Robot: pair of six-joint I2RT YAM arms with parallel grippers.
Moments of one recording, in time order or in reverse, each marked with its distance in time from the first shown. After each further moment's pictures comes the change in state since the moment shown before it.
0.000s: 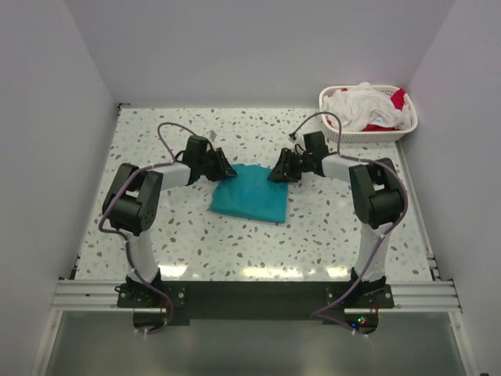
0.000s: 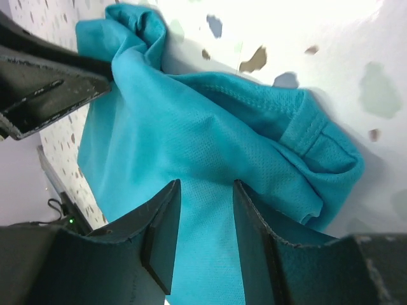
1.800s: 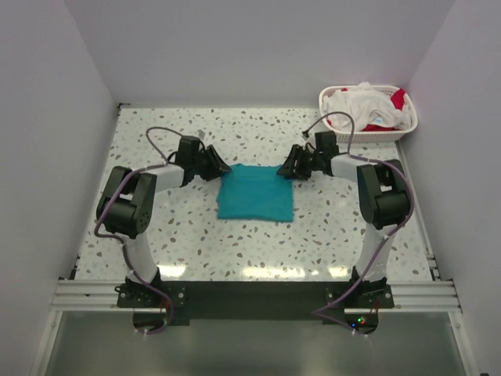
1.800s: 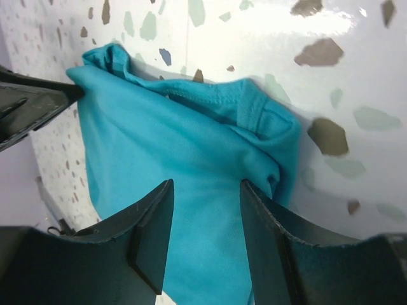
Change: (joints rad) left arm 0.048 -0.046 -0.052 0.045 -0.036 -0.121; right arm -0.084 -0.015 -0.008 0.024 0.037 0.023
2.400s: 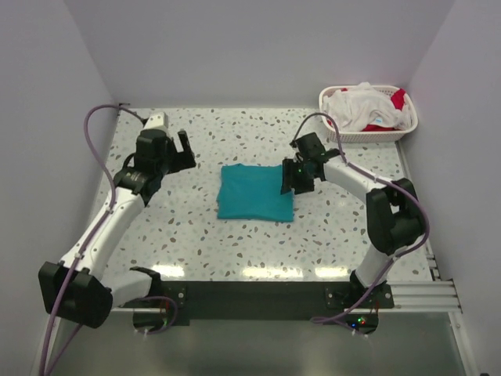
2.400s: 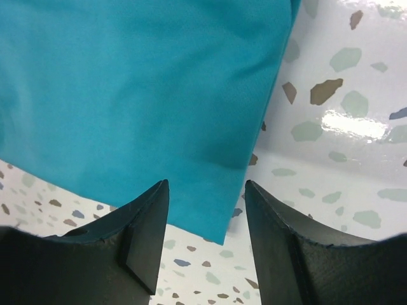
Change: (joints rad) left arm 0.008 -0.687 0.053 -0.570 -0.457 0.366; right arm 0.189 -0.260 0.017 -0.534 0.443 -0.169
